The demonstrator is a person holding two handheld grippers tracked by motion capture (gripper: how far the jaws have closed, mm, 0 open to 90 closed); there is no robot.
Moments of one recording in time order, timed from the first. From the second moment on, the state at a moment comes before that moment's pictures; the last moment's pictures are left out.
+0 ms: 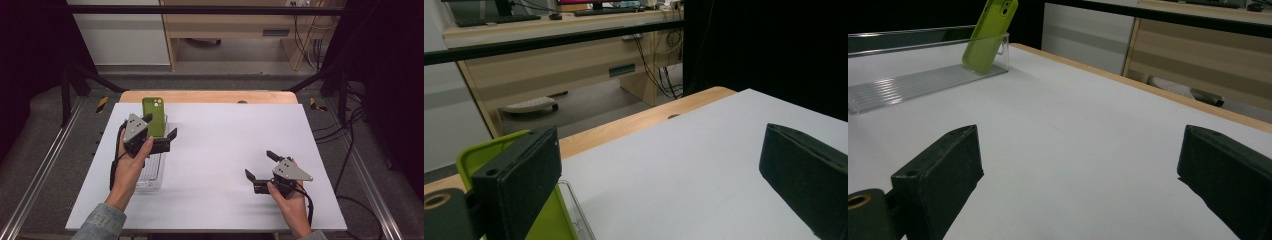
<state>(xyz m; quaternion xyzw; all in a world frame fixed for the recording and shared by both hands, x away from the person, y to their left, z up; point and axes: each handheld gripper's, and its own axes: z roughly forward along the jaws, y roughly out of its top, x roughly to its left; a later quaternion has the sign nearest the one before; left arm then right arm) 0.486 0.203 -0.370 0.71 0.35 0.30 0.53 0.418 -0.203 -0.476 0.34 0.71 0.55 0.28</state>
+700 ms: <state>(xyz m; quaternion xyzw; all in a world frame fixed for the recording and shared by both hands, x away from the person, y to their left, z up) 0.467 0.236 -0.359 0.68 0.36 0.33 0.55 0.417 -0.204 -0.475 0.34 0.71 0.55 0.28</state>
